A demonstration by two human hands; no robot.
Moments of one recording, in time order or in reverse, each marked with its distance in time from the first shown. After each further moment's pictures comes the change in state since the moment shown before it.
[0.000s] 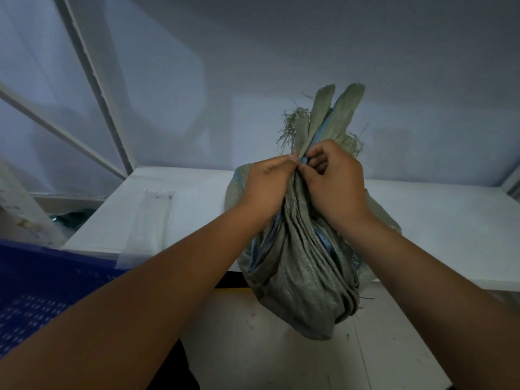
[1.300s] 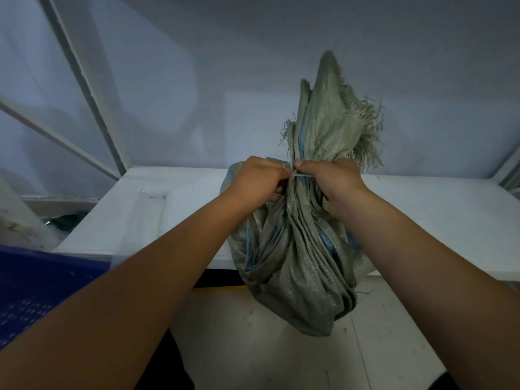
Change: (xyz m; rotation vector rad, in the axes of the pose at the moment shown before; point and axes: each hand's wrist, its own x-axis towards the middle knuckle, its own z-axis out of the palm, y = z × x) left_hand 0.009 0.012 -0.010 0.371 -0.111 -0.129; right_hand 0.012 -0.001 -0.006 0.527 -0.053 0.786
